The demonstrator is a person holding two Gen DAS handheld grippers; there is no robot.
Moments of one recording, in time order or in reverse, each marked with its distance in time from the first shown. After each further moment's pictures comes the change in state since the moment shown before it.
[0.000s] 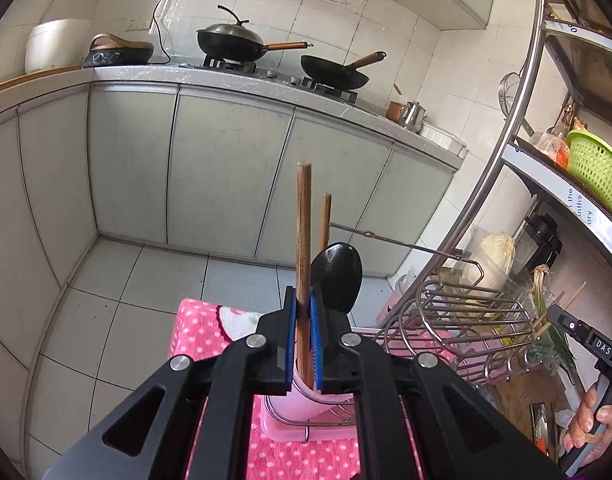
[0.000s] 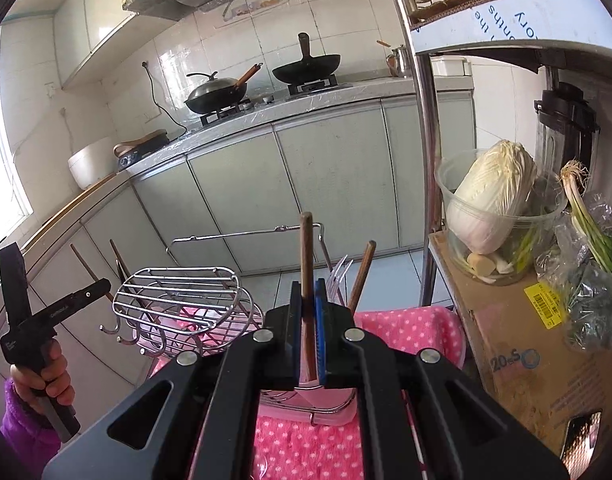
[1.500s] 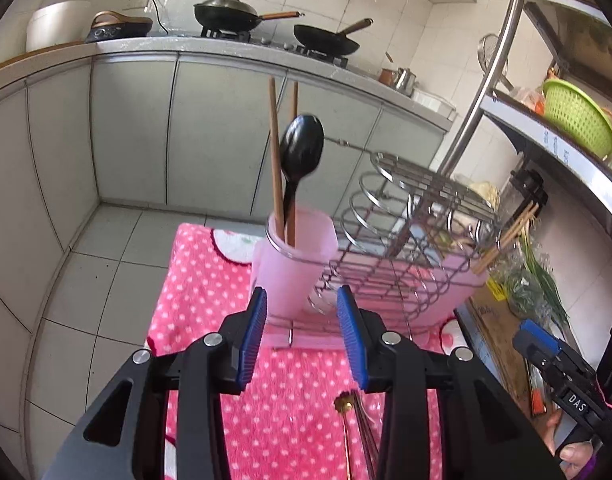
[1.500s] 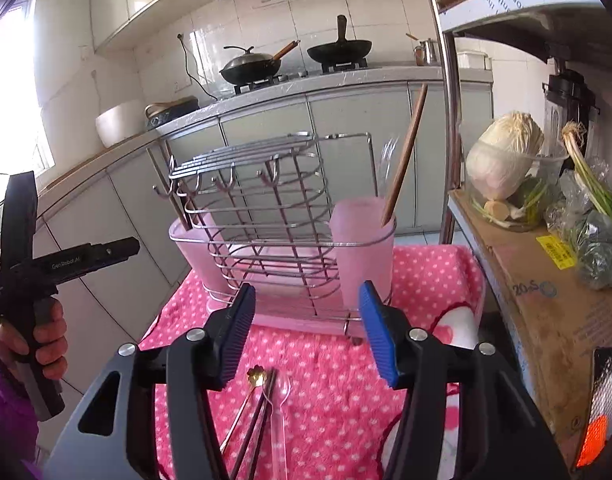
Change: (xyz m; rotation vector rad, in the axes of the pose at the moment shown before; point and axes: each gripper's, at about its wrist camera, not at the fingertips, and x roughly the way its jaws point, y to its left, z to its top) left arm -0.044 -0.020 -0.091 0.023 0.115 -0.011; right arm -0.037 0.037 -0.113 -0.084 0.034 0.050
